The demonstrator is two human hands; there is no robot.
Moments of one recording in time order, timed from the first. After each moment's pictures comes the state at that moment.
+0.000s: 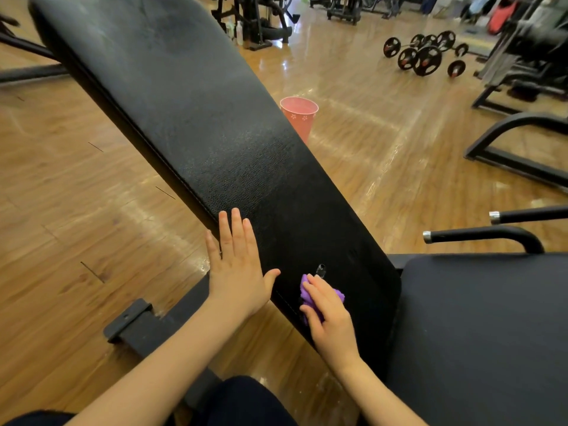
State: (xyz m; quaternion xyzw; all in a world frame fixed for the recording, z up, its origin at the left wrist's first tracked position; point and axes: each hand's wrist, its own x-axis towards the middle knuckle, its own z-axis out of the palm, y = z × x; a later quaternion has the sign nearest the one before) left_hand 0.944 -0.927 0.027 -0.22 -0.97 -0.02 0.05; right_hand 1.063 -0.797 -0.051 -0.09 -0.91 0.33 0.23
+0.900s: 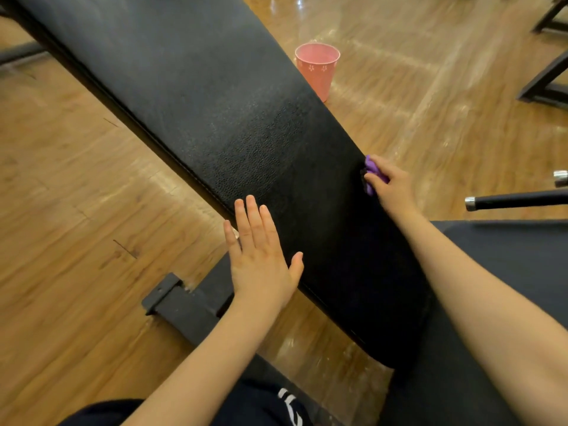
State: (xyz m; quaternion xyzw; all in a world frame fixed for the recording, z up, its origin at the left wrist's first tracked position) left_hand 0.949 -0.920 0.016 -0.20 -0.97 -0.01 0.11; right_hand 0.918 -0.643 -0.010 -0.22 -0.84 0.45 0.22
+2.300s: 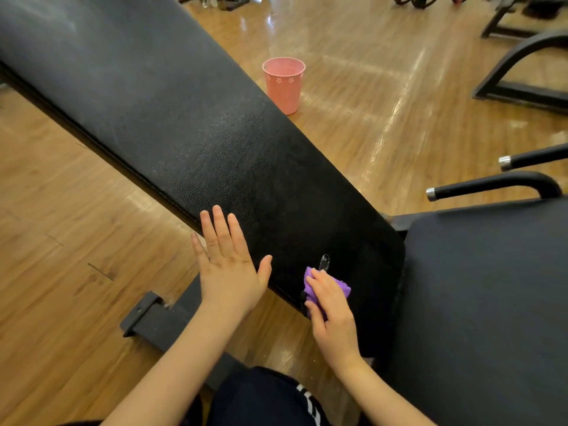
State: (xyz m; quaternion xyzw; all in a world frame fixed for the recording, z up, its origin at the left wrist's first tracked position) left_hand 0.946 -0.921 -0.016 -0.26 -0.94 -0.06 0.20; right_hand 1.085 -0.806 -0.076 -0.15 -0.87 0.37 0.29
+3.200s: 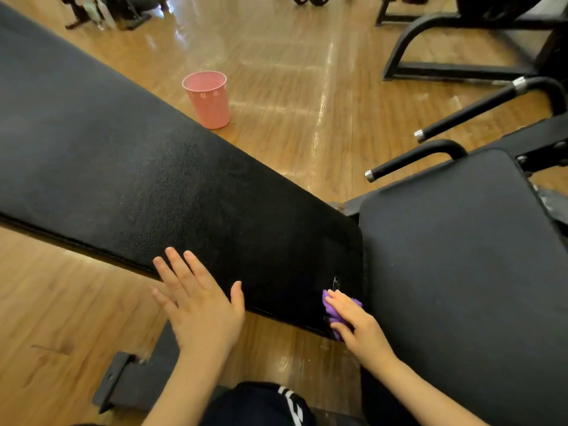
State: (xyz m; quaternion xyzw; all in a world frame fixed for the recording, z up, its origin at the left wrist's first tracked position) left_hand 0.952 -0.922 -0.008 -0.26 -0.95 -0.10 0.15; right_hand 1.152 -0.763 -0.101 -0.26 -0.87 0.39 0.16
